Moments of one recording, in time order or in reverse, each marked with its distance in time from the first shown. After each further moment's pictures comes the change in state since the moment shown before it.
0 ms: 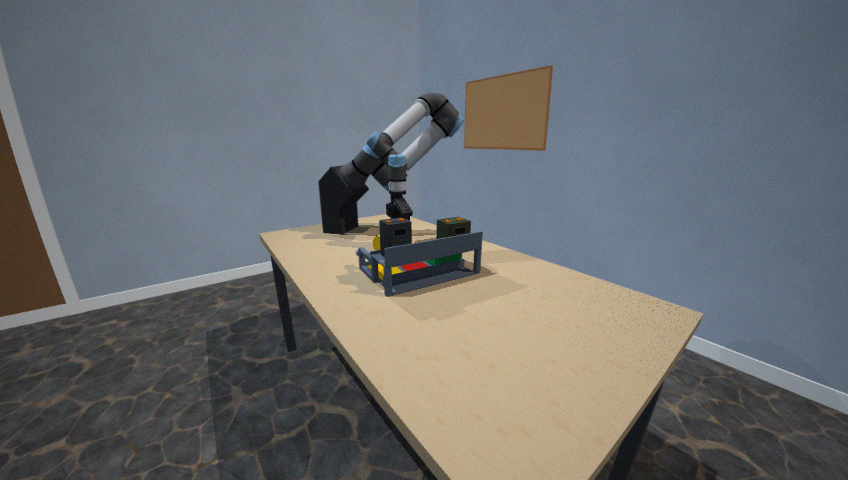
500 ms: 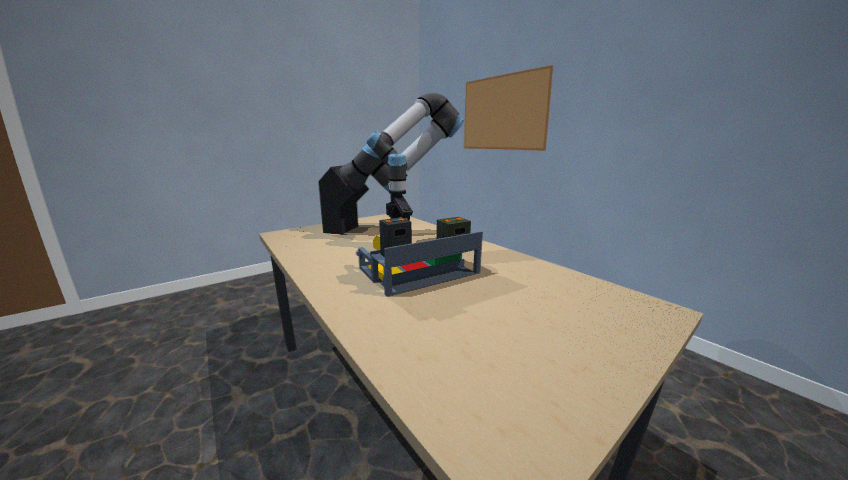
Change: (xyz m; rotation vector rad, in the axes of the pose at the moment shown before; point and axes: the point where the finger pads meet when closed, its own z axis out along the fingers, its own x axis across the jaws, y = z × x) arm 0.000 0.000 -0.002 0.000 0.000 0.000
